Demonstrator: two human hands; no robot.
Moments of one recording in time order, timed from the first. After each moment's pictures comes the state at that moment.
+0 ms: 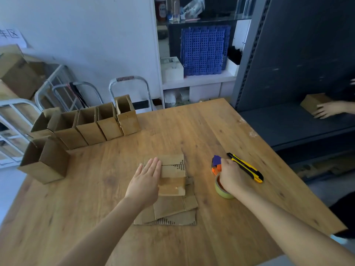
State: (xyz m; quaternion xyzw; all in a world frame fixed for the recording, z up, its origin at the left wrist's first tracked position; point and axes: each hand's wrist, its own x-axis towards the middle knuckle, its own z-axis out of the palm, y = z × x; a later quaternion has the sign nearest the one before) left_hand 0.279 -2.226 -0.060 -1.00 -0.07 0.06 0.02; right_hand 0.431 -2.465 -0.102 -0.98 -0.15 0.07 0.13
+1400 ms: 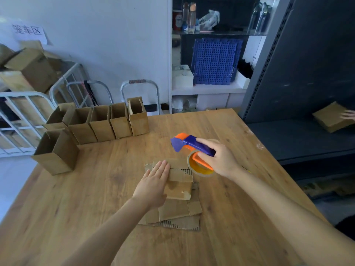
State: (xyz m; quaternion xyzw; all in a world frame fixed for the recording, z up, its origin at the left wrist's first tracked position) left_hand 0.272 -2.223 -0.064 -0.99 -0.07 0.07 -0.04; right_hand 0.428 -2.413 -0.010 -0.85 -0.34 0.06 0.39
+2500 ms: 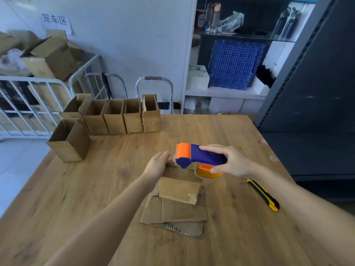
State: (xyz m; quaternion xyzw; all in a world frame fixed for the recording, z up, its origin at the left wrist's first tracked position) left_hand 0.310 -2.204 -0.032 -0.67 -0.37 -0.06 -0.65; right_hand 0.459 -2.405 0.009 -0.76 -0.45 0.29 0.37
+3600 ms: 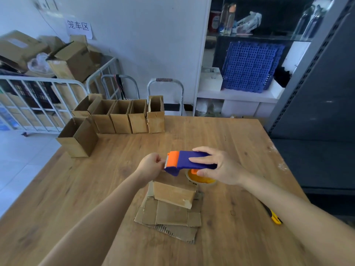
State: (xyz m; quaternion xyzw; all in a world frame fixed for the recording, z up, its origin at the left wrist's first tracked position) left_hand 0.313 -2.206 -0.027 -0.81 -0.38 -0.05 -0.44; right_hand 0.462 -2.399 -0.002 -0.74 -0.57 0.18 0.31
